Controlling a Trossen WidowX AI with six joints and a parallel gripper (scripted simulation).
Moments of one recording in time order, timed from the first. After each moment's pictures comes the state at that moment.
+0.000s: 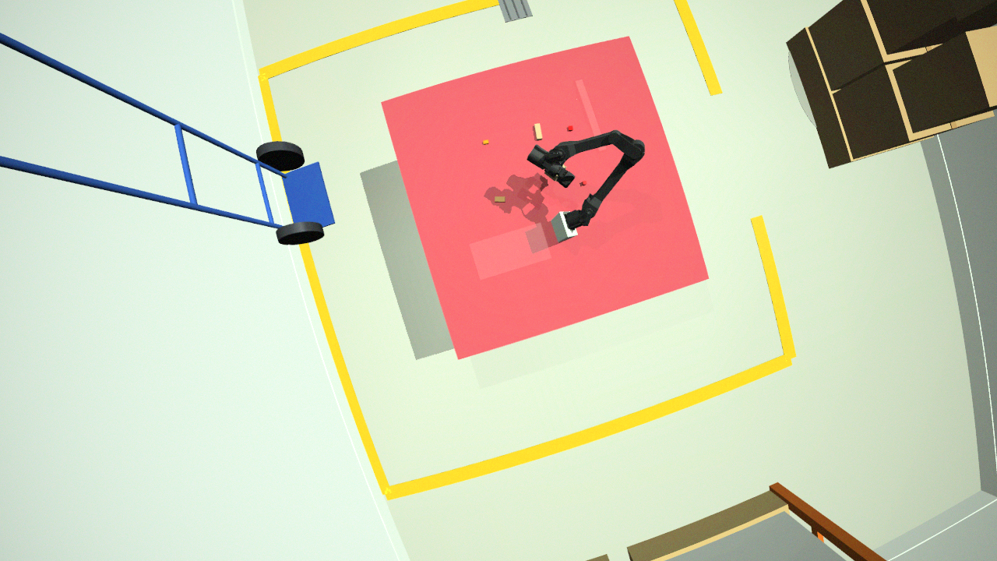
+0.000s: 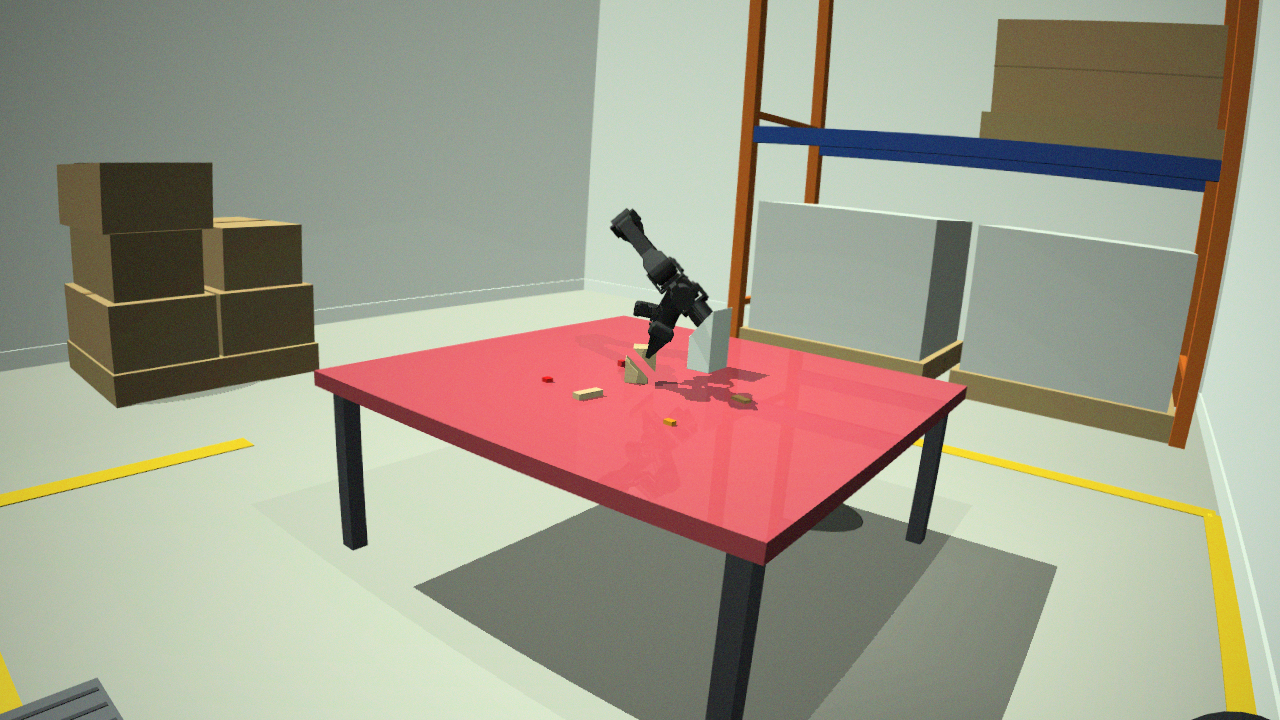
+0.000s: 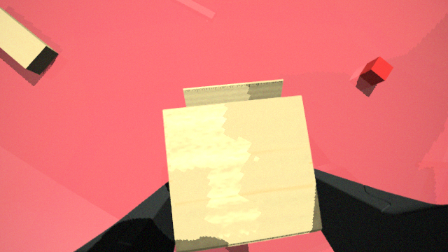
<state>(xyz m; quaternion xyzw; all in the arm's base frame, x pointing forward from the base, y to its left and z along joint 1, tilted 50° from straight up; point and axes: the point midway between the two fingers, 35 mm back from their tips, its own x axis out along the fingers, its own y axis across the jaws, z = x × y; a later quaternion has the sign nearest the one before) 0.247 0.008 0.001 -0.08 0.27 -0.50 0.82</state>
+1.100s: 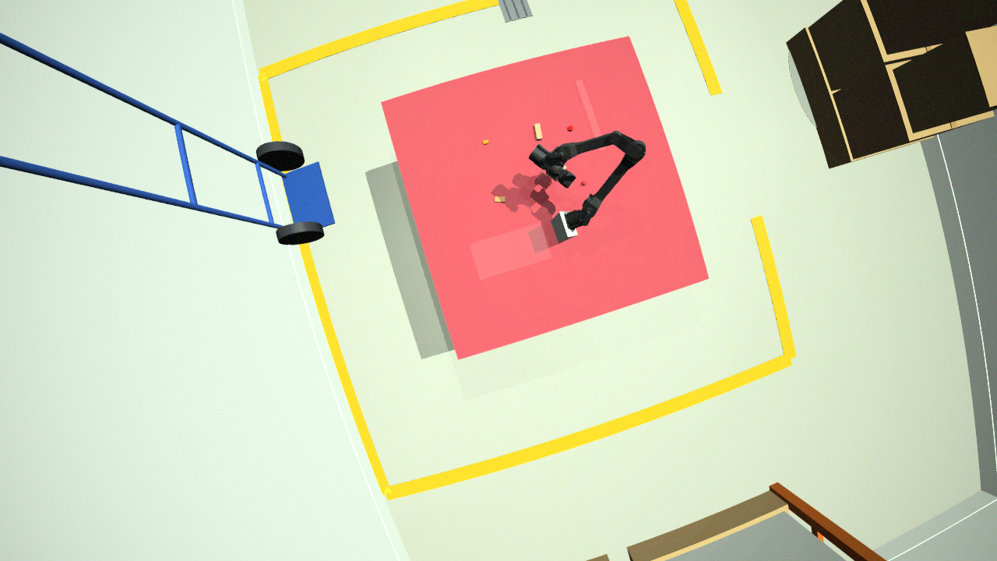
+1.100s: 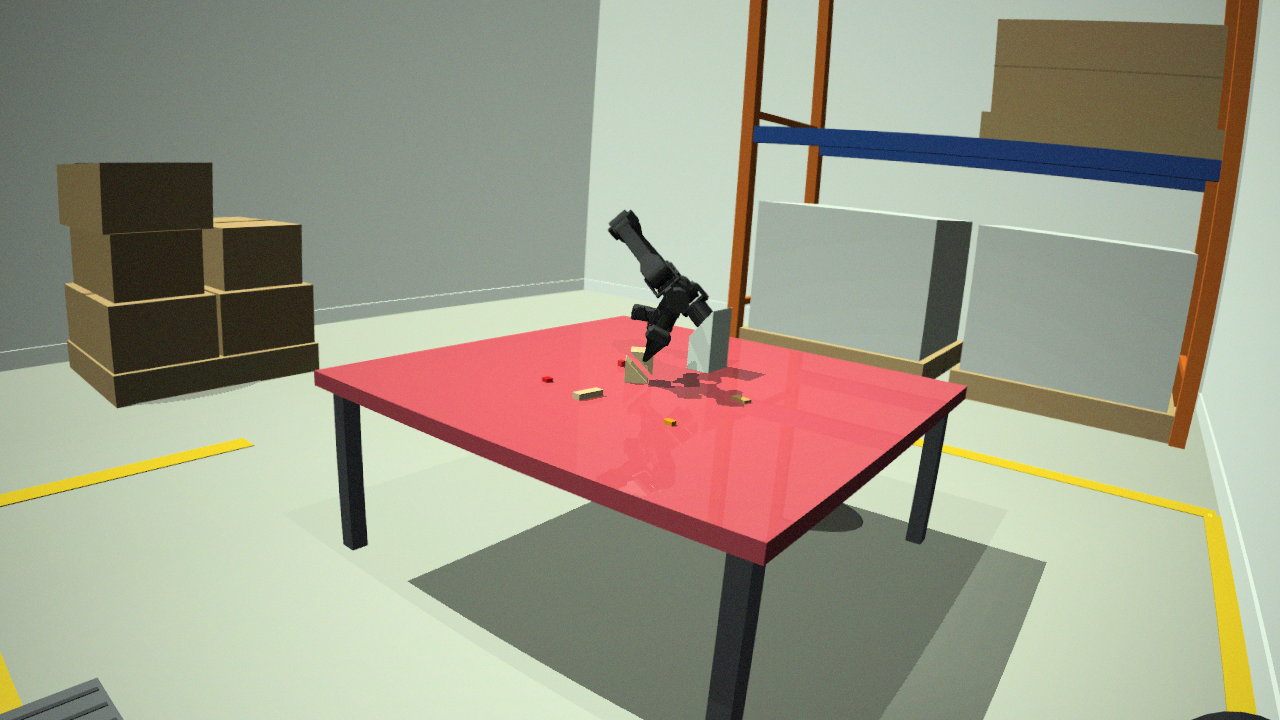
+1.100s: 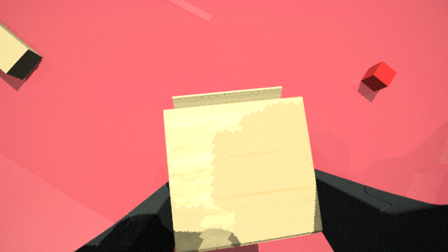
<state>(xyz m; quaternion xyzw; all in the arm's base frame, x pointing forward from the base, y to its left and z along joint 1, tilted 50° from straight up) 0.249 -0.005 0.001 -0.08 0.27 -0.50 0.82</state>
